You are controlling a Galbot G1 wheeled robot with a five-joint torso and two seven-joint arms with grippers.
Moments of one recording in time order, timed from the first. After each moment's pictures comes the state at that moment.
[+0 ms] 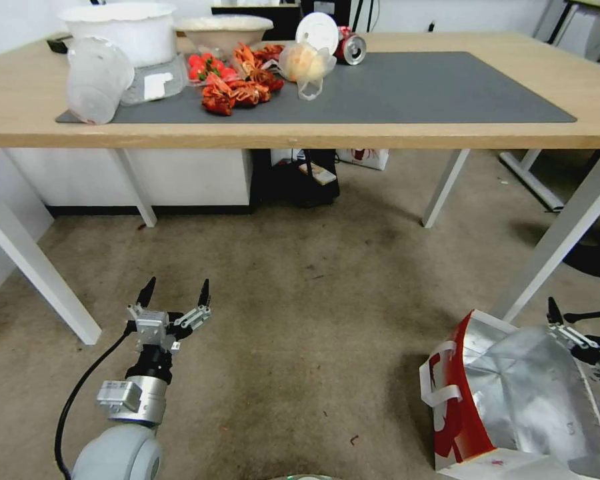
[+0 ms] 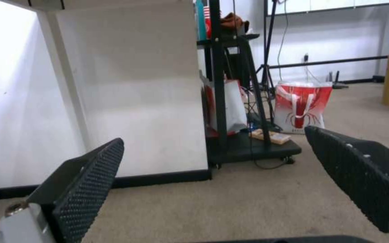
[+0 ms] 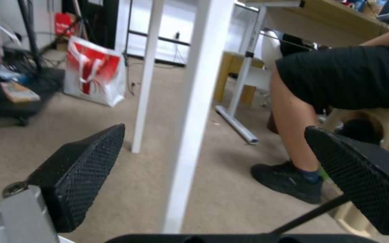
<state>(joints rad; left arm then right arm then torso) 1.65 -1.36 -0.59 -2.11 -0.20 -0.17 -0.02 -1.74 1.28 1.12 2.00 0.32 0.09 -0.05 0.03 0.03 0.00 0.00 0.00</state>
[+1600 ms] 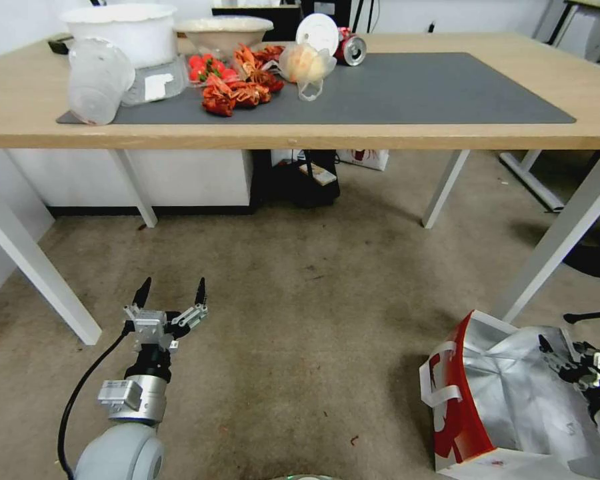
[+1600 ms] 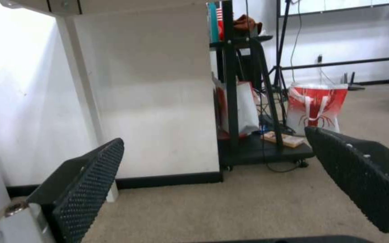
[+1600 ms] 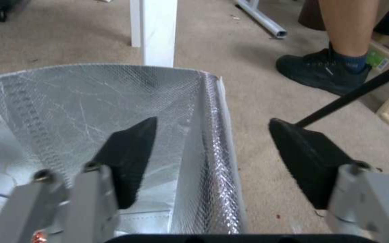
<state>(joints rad) 1.65 -1.37 -0.60 -2.12 -0.18 -0.17 -0.05 -1.56 1.15 1.04 1.57 0.39 -0.05 -0.18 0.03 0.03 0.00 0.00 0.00</state>
